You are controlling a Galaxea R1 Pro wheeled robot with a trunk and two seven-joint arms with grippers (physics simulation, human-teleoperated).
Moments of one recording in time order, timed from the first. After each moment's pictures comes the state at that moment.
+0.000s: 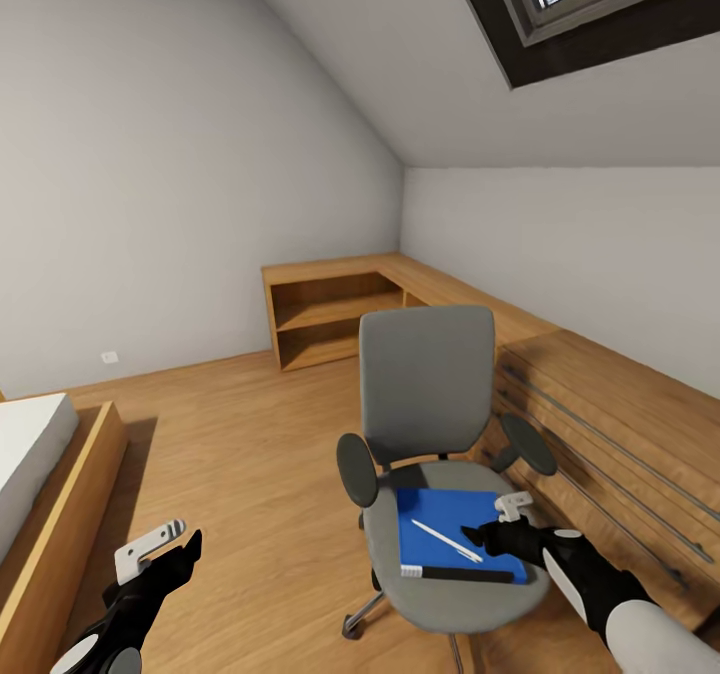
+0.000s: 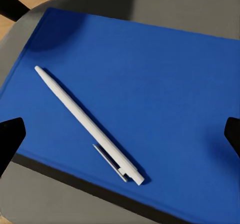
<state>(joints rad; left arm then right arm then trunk) 0.05 0.01 0.11 -1.62 0.41 0.37 0.31 -0.63 -0.19 0.10 -0.42 -0.04 0.16 0.46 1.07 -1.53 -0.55</state>
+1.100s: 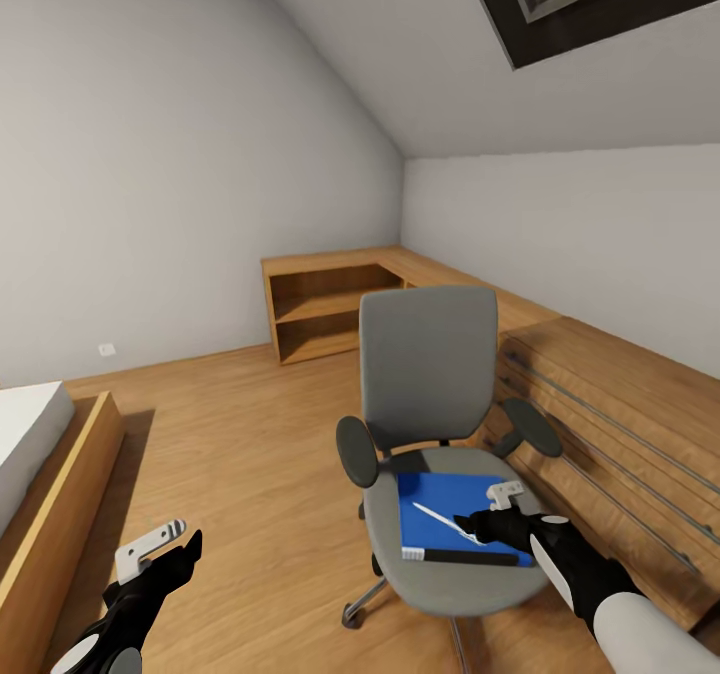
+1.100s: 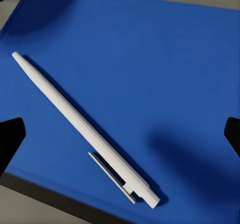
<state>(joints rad) 0.05 0.01 0.11 -1.62 0.41 0.37 0.31 -0.63 -0.16 0.10 -0.50 -0.04 0.24 0.40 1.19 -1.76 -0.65</state>
